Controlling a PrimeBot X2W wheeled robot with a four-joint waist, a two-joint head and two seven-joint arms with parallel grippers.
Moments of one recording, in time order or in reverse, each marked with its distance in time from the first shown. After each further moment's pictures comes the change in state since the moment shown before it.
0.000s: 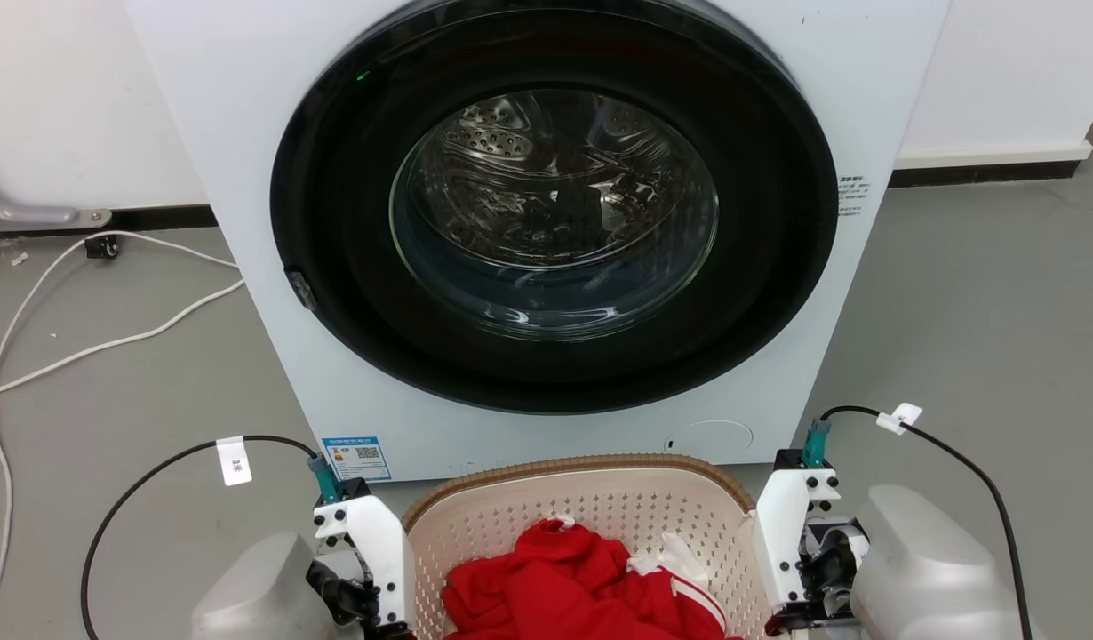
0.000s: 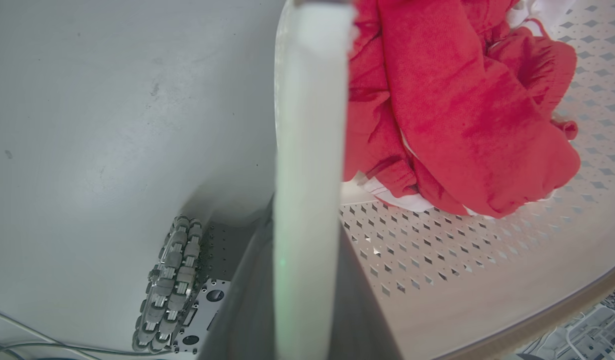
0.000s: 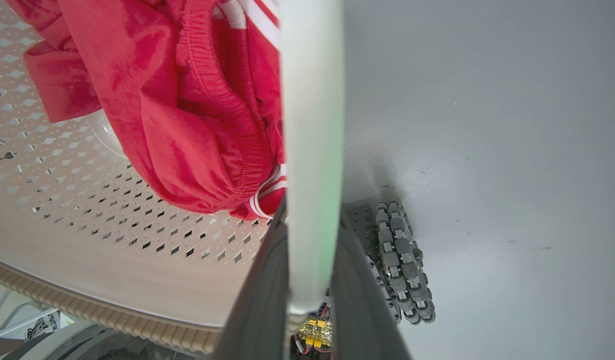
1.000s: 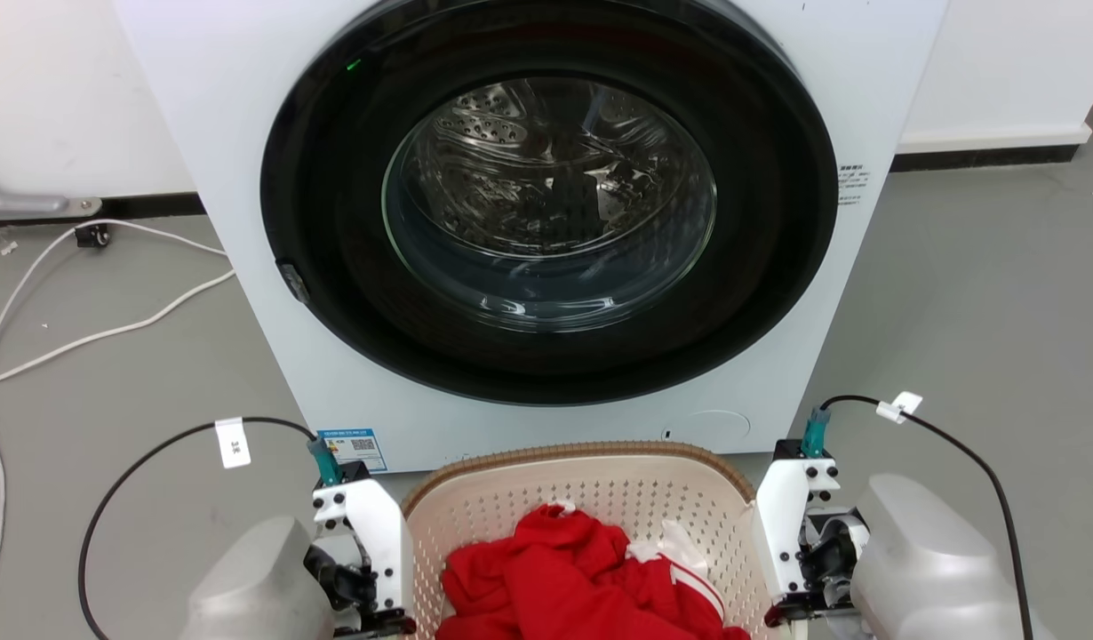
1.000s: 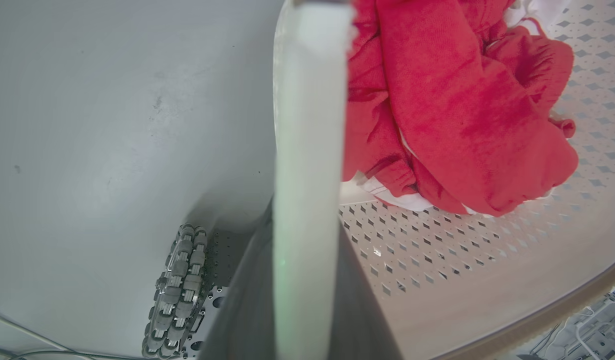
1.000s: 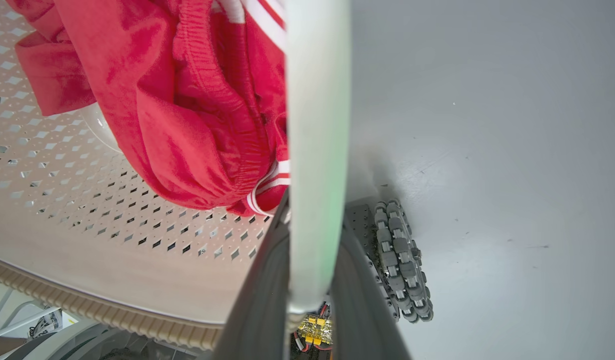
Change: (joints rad) left arm -0.028 0.004 0.009 -0.002 0.021 0.000 0.003; right arm -0.018 0.001 -0.017 -0.001 -0.021 0.000 0.010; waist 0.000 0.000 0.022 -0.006
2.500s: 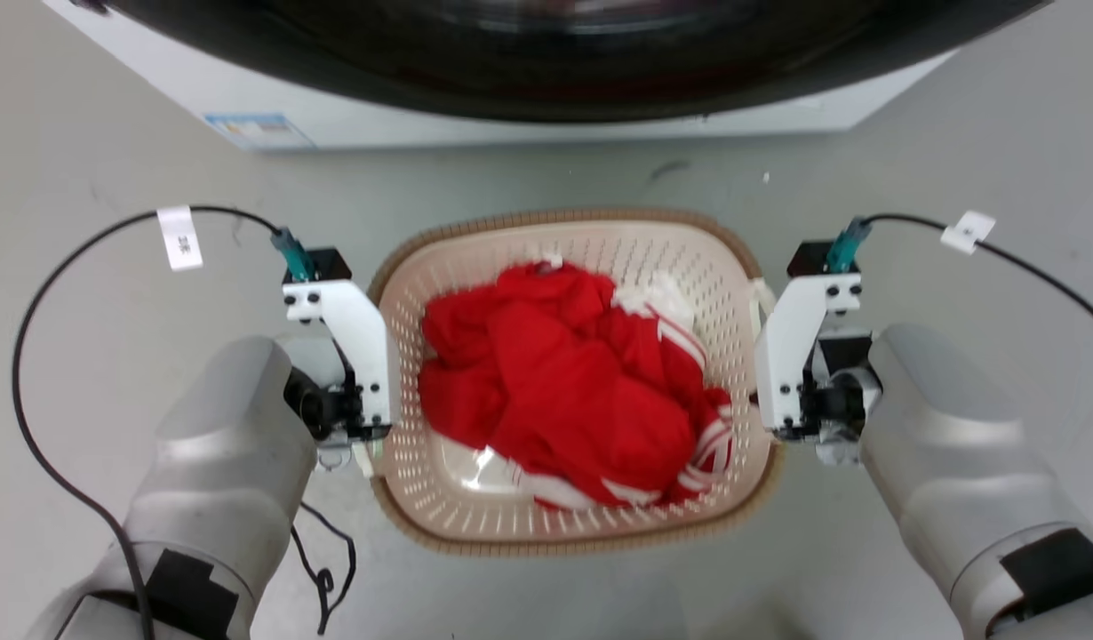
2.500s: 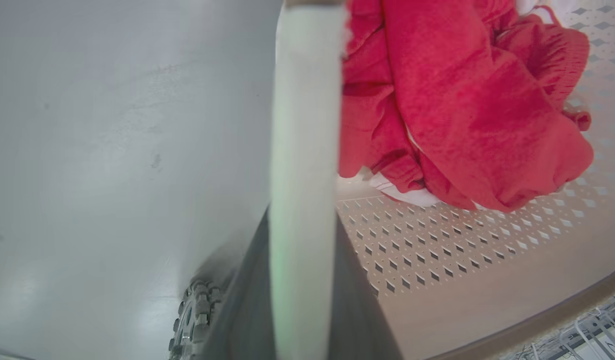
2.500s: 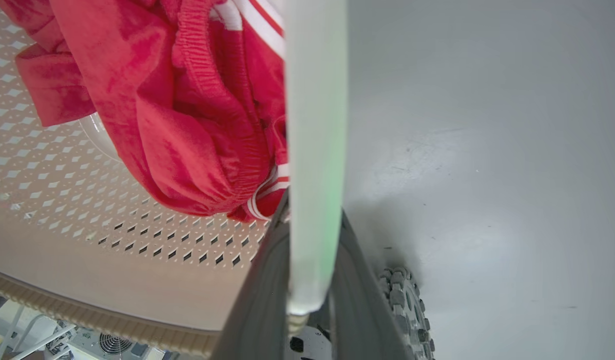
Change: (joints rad) left arm -0.264 0.035 0.014 -0.067 0.100 -0.019 -0.159; right arm -0.245 -0.004 -0.016 -0.001 -0.019 0.000 -0.292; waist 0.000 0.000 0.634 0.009
